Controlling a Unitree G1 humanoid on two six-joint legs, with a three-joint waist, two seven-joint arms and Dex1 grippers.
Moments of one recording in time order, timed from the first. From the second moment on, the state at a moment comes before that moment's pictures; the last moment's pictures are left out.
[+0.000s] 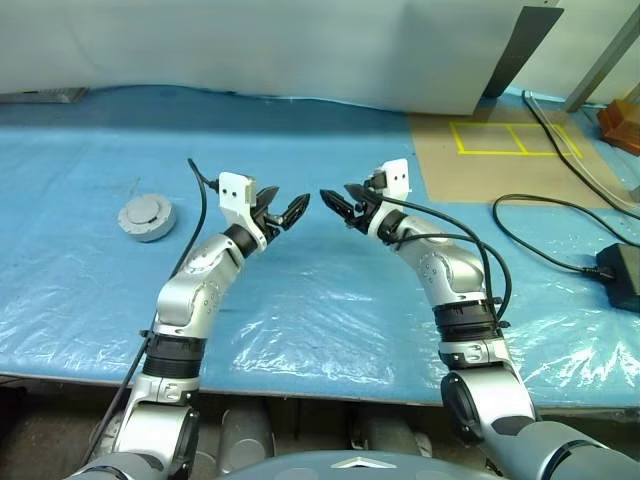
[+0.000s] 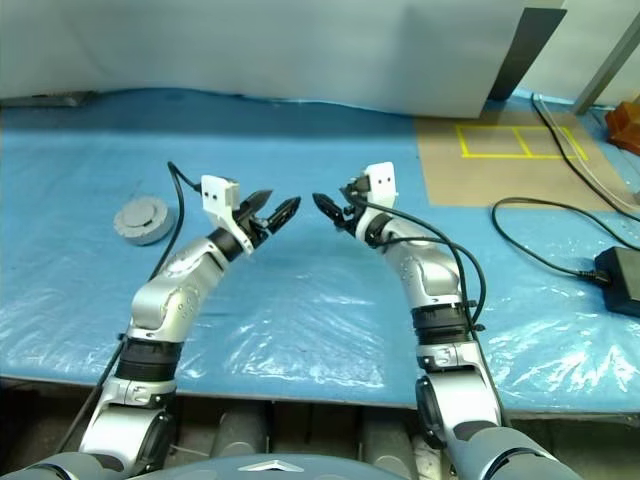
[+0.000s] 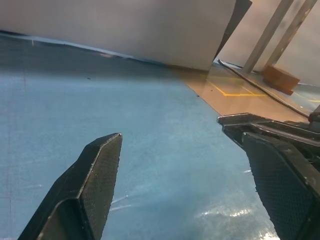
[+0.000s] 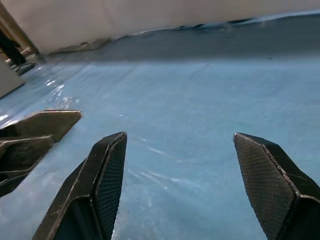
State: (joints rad) left arm -0.44 0.19 0.01 -0.02 -0.49 0.43 -0.39; right arm -0.64 -0.13 -0.05 0.19 0.35 0.54 0.43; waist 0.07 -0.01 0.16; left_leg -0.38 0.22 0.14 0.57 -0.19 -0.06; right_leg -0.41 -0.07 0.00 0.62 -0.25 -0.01
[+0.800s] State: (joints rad) left arm -0.60 0.09 0.08 0.18 -0.39 0.28 -0.32; right arm -0.63 -0.08 -0.06 0.26 0.16 0.29 0.19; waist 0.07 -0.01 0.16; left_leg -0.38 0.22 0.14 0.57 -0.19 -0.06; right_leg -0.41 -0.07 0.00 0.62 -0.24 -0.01
